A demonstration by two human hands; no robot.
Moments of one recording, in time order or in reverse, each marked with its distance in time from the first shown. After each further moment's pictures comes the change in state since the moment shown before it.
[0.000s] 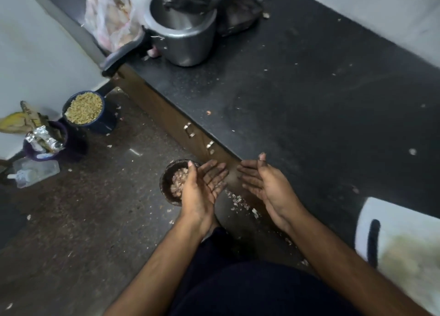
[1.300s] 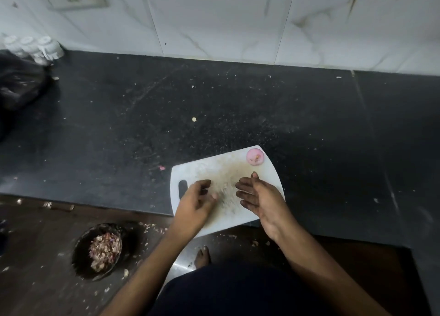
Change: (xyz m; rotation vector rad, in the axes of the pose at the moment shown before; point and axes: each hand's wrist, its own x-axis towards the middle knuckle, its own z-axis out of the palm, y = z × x) left_hand -0.150 -0.255 0.207 1.327 -0.725 0.480; right_hand -0.189 0.090 -0.363 0.455 0.496 -0.075
